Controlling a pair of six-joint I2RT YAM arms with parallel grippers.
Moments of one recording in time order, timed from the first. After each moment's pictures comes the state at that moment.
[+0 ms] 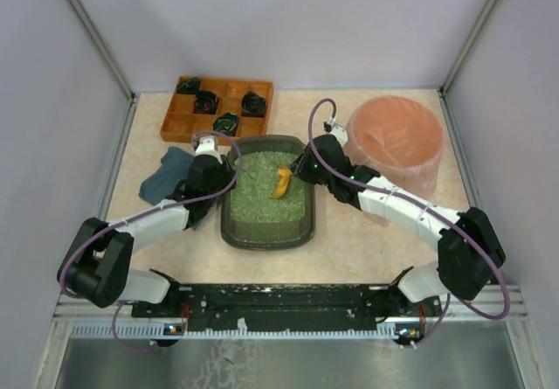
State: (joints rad) left arm -0.48 1.37 0.59 0.30 -0.24 -0.46; right arm 0.72 1.40 1.00 -0.18 0.19 0.93
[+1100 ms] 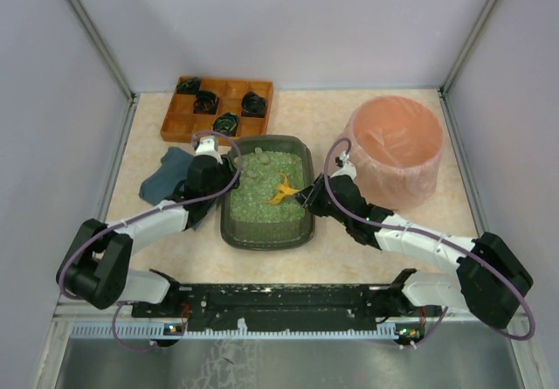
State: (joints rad) left arm -0.48 1.37 0.60 0.30 -0.23 -0.46; right arm 0.80 1.19 0.59 0.13 0.15 1.03
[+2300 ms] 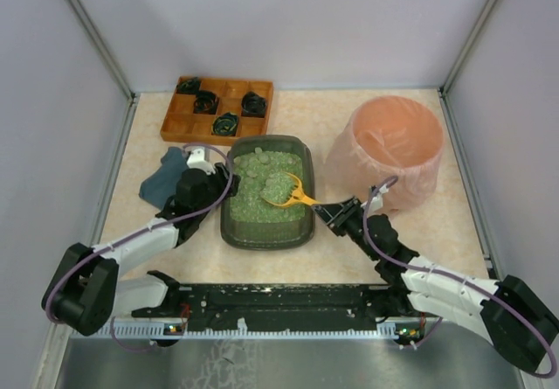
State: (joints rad) left arm -0.48 1.21 0.45 0.39 -0.17 -0.51; right arm 0.76 0.84 0.10 0.59 0.16 1.23
